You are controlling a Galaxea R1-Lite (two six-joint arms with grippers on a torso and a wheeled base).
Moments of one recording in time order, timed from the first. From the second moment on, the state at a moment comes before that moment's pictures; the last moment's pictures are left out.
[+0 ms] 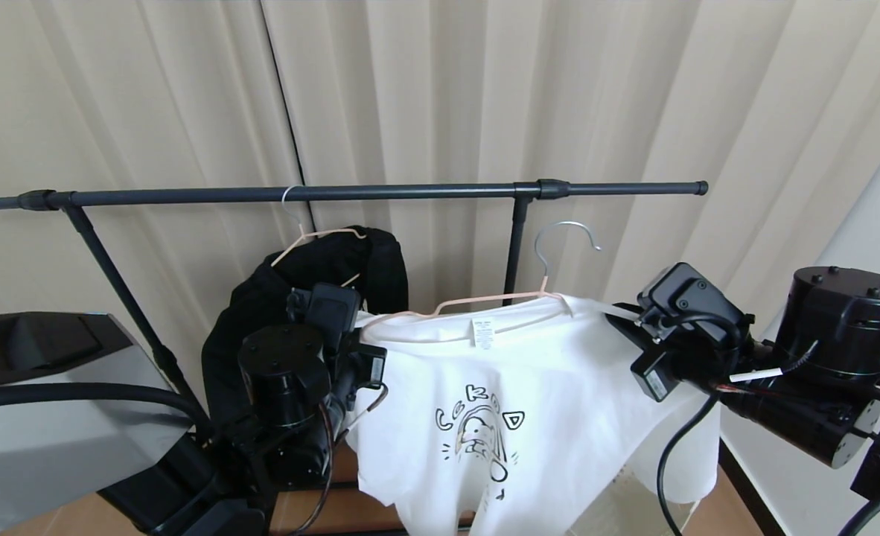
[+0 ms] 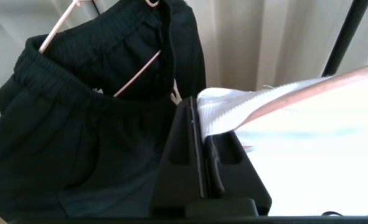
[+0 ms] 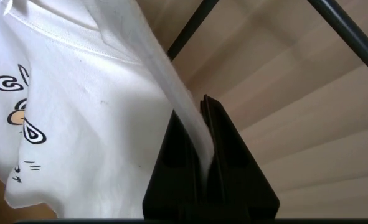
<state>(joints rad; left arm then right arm) -0.64 2.05 -0.57 -1.42 0.56 0.18 0.45 1.64 -0.52 -0.90 -0.09 -0.52</state>
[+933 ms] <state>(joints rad) -0.67 2.04 -0.53 -1.50 0.56 0.24 0.53 1.72 -0.58 -0.90 -0.14 -0.37</state>
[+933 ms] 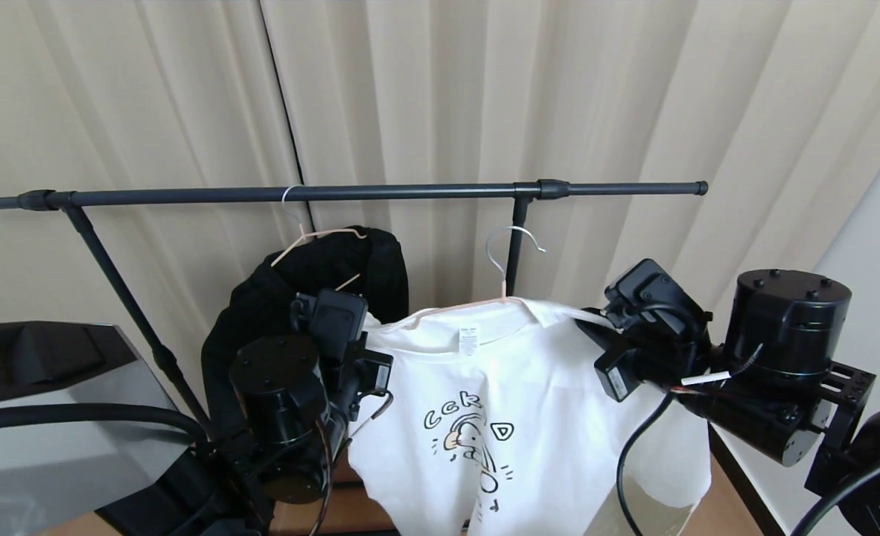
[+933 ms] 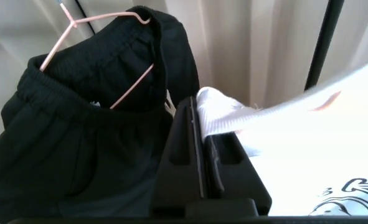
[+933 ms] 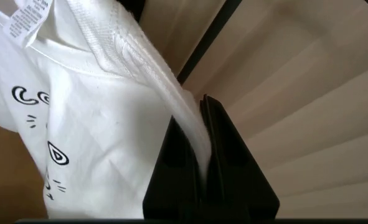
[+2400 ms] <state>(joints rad) -0.84 1.95 -0.50 -1.50 0.56 0.21 0.70 2.01 -0.73 -1.02 -0.32 -0.13</state>
